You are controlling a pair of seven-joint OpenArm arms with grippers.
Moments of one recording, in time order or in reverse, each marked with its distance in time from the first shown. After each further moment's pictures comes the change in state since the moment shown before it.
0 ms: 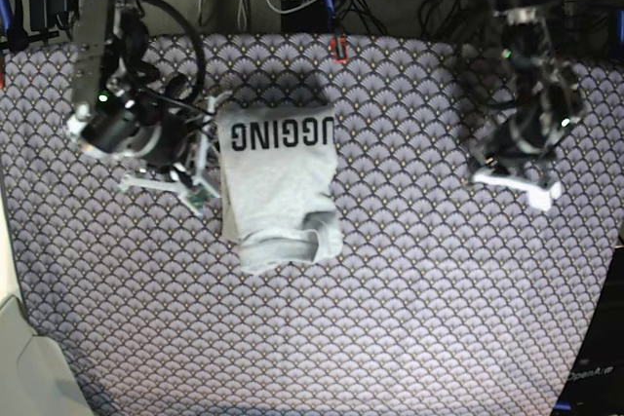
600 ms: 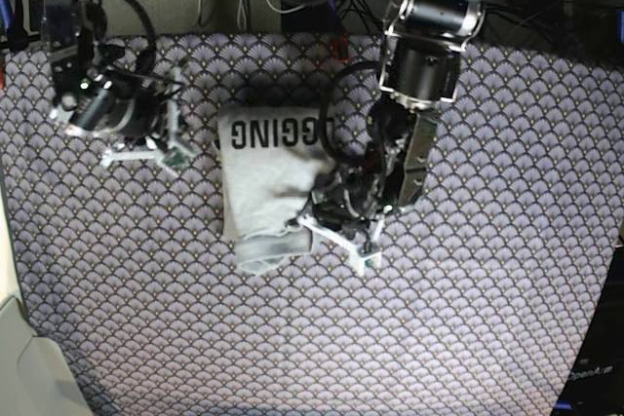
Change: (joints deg) left arm -22.2 16.1 28.0 -32.1 10.4 0.0 -13.0; right arm -6.2 16.3 -1.9 -6.9 0.1 0.0 13.7
